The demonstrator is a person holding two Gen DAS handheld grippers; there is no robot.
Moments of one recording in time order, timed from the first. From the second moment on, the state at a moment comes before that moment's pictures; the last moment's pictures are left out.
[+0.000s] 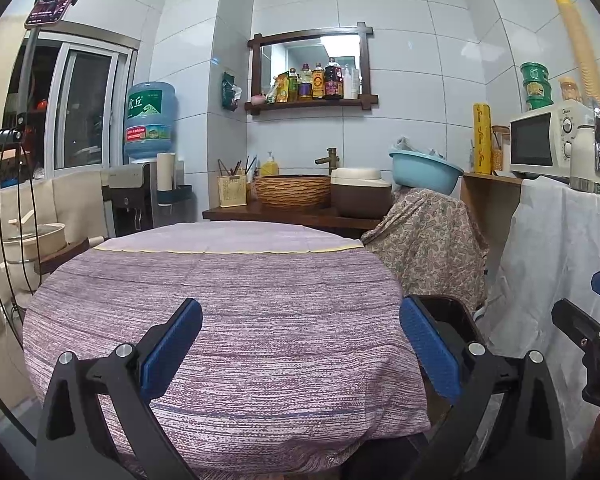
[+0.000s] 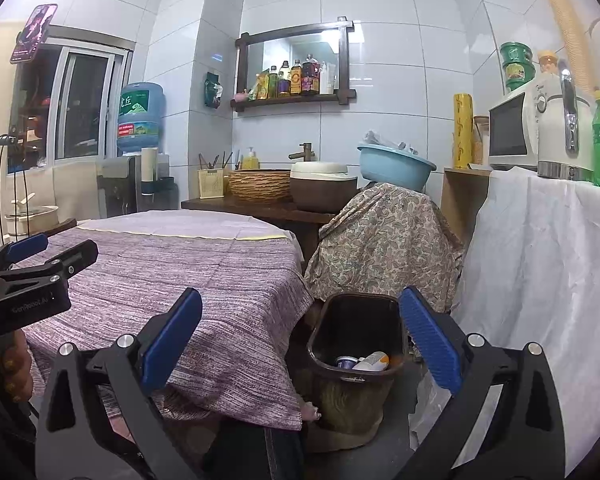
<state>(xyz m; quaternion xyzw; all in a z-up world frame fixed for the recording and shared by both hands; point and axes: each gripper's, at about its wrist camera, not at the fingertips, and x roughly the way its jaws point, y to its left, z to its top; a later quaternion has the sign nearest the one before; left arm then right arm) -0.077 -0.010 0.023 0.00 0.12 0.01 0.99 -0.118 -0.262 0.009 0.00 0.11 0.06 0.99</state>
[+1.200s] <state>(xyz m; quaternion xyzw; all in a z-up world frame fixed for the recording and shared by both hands) -0.074 -0.010 0.026 0.00 0.13 0.01 0.99 -0.119 -0.259 0.008 0.00 0.11 0.06 0.99</state>
